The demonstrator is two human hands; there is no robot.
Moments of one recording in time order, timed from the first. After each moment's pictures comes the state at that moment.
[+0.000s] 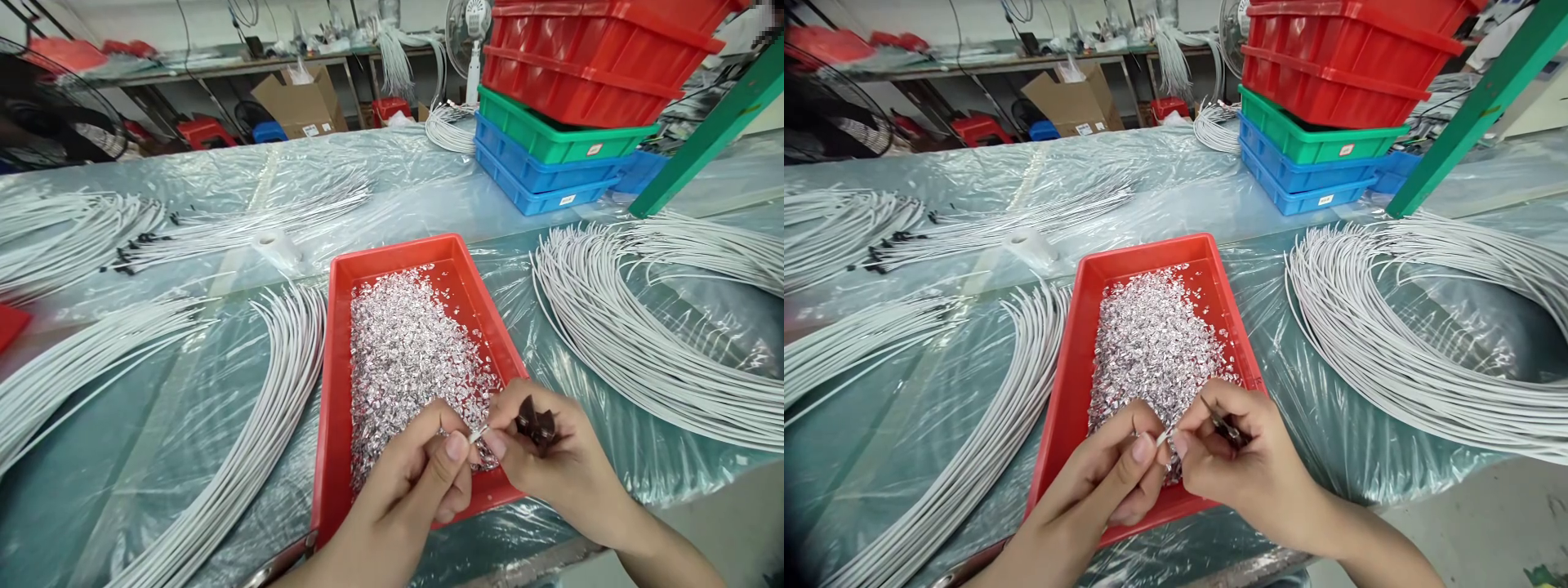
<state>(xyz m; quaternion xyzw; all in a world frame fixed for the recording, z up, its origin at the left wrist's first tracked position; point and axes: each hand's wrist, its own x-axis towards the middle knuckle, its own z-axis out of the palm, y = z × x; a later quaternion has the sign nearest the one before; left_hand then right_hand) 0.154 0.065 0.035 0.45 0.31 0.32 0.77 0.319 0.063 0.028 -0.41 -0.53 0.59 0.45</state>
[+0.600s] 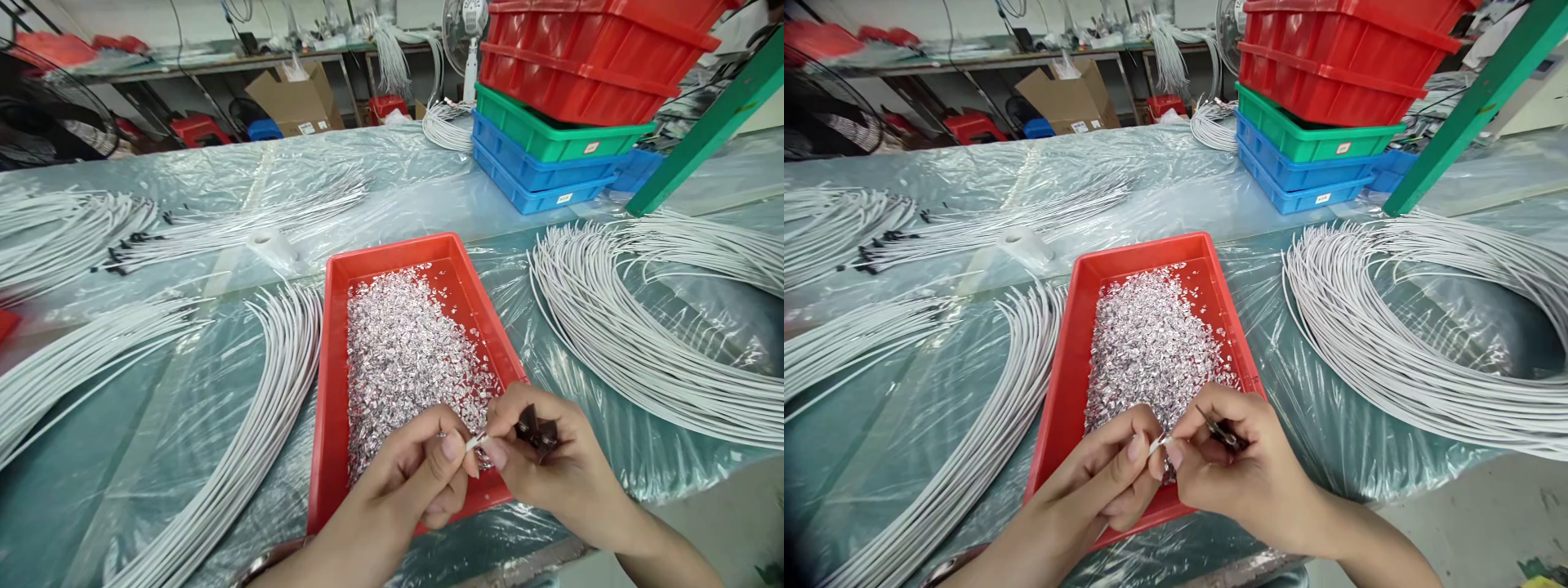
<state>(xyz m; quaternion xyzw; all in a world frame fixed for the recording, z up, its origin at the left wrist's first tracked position) 0.150 0.070 0.036 0.38 0.28 0.28 0.83 0.318 0.062 0.033 -0.38 -0.56 0.57 0.47</state>
